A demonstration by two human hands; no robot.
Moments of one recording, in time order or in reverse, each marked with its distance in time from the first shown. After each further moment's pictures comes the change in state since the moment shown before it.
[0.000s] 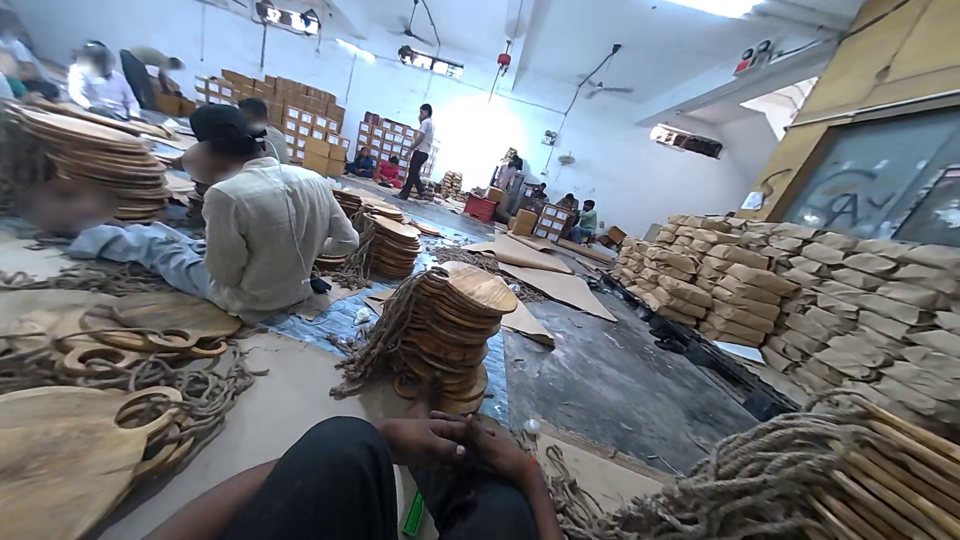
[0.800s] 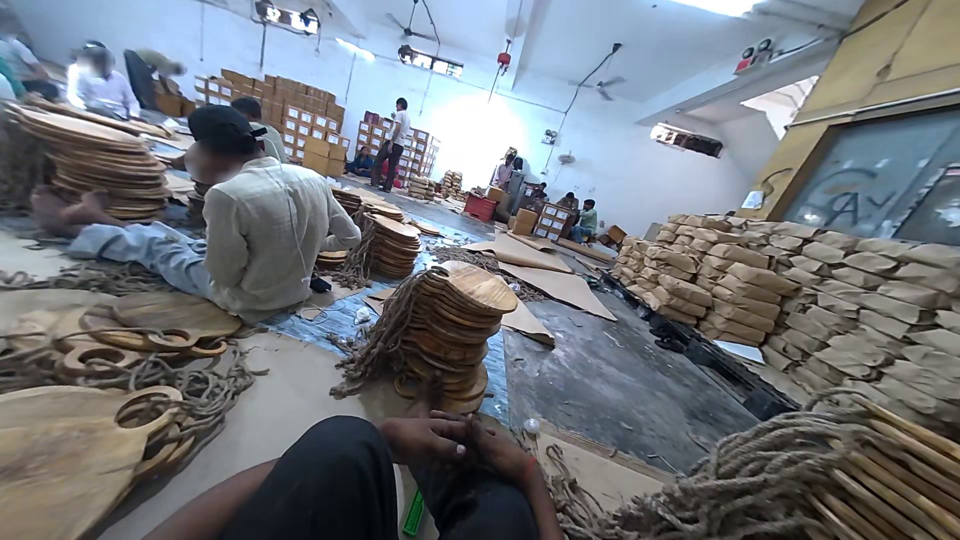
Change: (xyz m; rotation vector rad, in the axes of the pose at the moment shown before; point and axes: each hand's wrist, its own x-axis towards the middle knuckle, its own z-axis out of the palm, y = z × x) left_hand 0.000 0.001 0.001 0.001 0.016 -0.014; right_hand 0.000 -0.003 0.001 0.028 -0.062 -0.042
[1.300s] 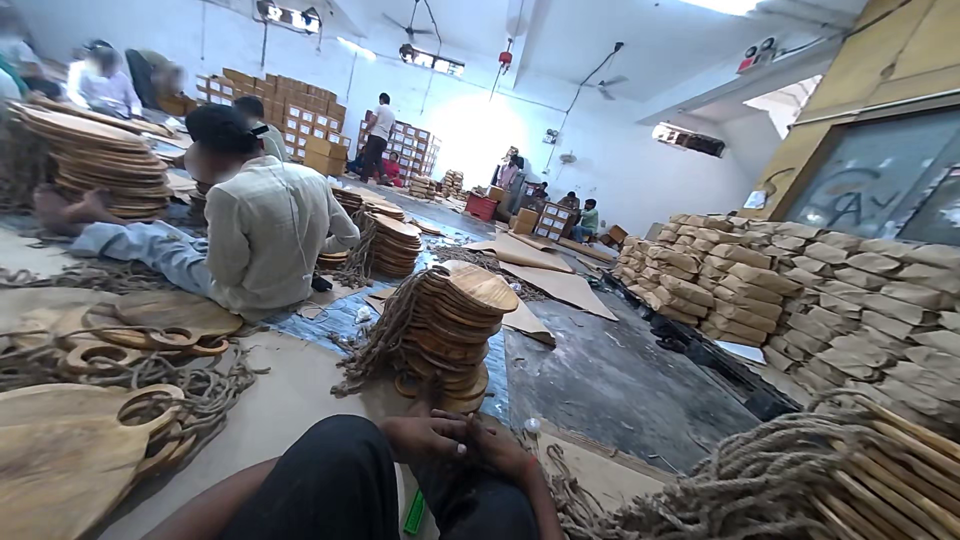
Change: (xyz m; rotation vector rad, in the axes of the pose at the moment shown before) left_hand 0.001 -0.001 -0.001 -0.023 -0.003 -0.004; right_hand 0.001 0.002 -0.001 0.014 -0.004 -0.001
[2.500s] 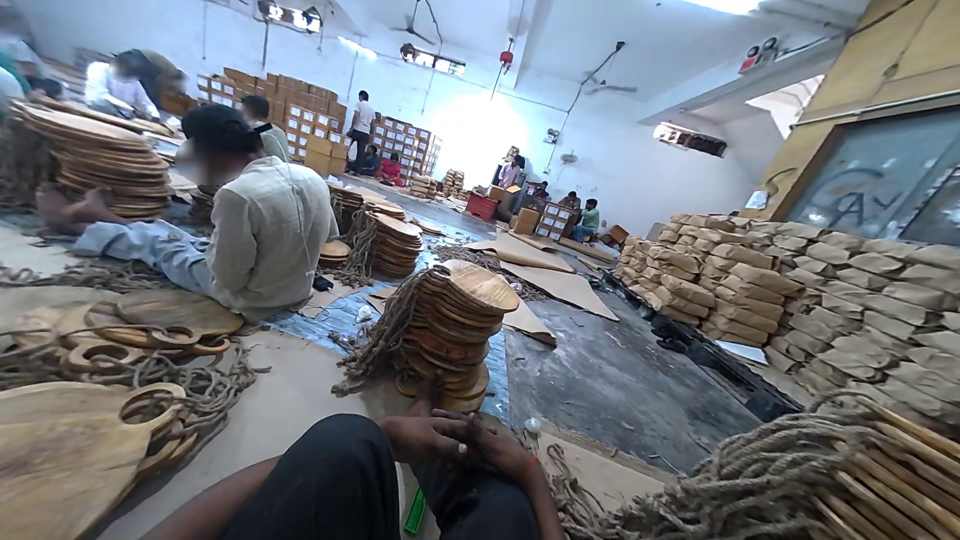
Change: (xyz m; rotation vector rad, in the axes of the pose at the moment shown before) left_hand 0.000 -0.001 0.000 -0.021 -0.010 0.004; right_hand -0.001 -0.002 0.001 -0.023 0.021 0.021
